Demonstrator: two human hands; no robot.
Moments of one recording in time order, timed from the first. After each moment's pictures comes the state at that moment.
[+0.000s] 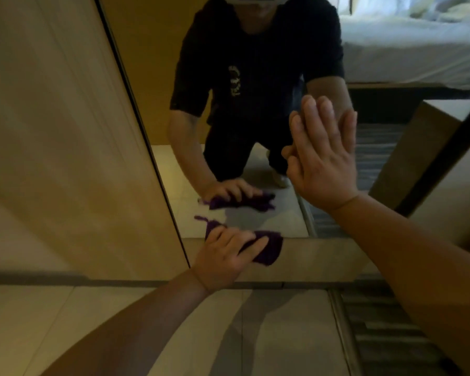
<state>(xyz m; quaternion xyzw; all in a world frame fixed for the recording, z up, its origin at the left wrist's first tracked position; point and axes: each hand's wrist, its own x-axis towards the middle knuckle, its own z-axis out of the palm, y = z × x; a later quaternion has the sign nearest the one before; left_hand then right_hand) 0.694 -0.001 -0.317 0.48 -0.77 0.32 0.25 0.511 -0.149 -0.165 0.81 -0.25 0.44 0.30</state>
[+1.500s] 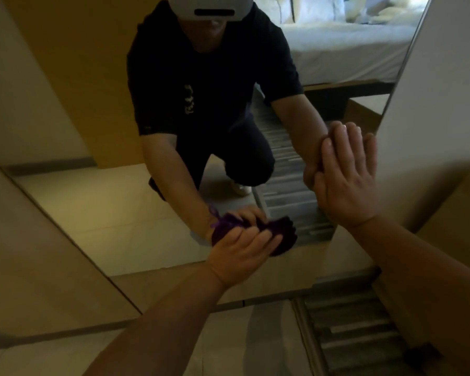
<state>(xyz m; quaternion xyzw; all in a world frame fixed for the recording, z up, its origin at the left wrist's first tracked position) 0.579 -0.124 -0.329 0.38 -0.77 0.46 0.22 0.346 -0.227 -0.214 0.78 -0.32 0.44 0.30</state>
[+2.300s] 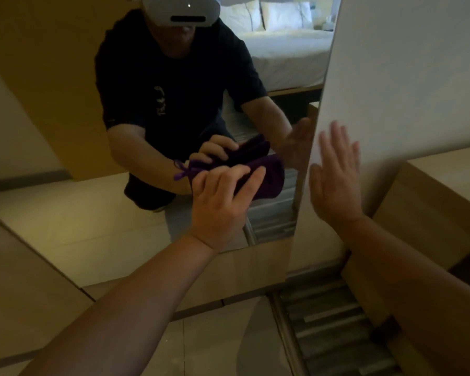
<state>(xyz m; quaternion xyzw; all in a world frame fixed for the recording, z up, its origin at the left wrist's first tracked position) 0.512 -0.135 -0.198 0.45 -0.69 0.42 0.39 0.292 -0.202 -0.192 0.76 -0.44 0.45 0.12</state>
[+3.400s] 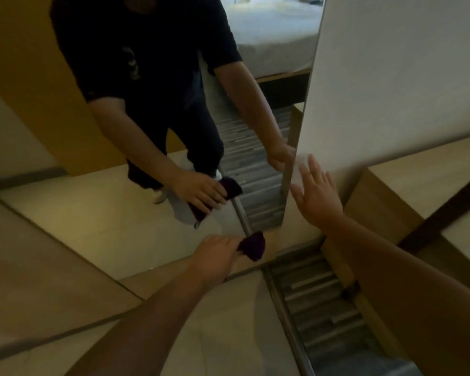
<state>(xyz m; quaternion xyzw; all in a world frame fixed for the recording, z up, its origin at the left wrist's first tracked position) 0.533 -0.059 -0.185 0.59 -0.80 -0.09 0.01 0.279 -0.168 -0.139 0.79 -0.59 0.18 -0.08</state>
